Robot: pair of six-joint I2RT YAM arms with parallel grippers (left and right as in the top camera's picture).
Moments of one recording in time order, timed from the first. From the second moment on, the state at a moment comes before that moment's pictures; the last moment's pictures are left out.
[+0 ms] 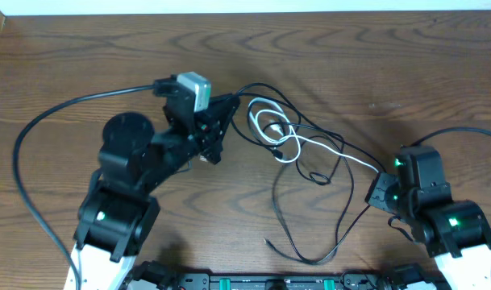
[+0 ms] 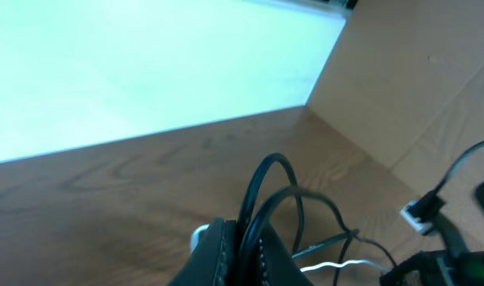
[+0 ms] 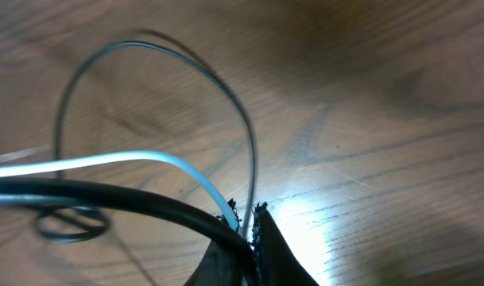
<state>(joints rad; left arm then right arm) -0.34 0.92 1.03 -0.29 0.42 -0.23 0.23 0.88 0.82 -1.05 0.06 0.63</state>
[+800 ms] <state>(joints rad) -0.33 0.90 1.03 -0.35 0.30 -0.24 0.23 0.99 0.81 -0.89 -0.04 0.72</state>
